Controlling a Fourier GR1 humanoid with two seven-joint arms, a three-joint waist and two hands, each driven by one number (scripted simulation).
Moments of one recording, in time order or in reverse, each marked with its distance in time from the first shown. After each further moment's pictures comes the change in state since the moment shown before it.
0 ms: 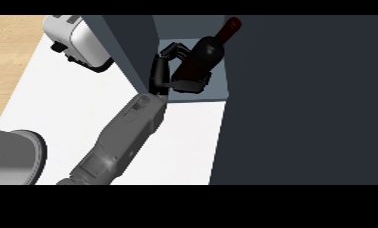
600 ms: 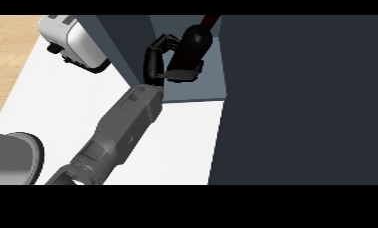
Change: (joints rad) left arm -0.105 0.000 0.095 0.182 0.143 -0.073 -0.103; right arm -0.002 0.016 0.010 0.009 -0.012 0.009 -0.019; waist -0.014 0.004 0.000
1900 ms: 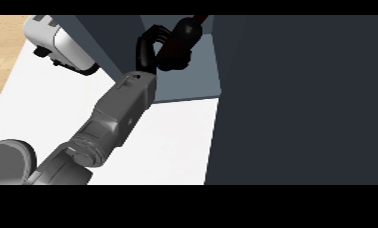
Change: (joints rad) left arm -0.196 0.019 0.060 0.319 -0.052 0.132 0.029; right arm -0.021 0.021 0.026 0.003 -0.008 0.007 -0.020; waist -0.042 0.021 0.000
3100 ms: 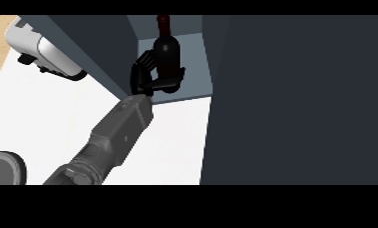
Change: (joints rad) left arm 0.193 -0.019 0.119 -0.069 0.158 -0.297 -0.045; right arm -0.012 0.037 0.017 0.013 -0.025 0.012 -0.021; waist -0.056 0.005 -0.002
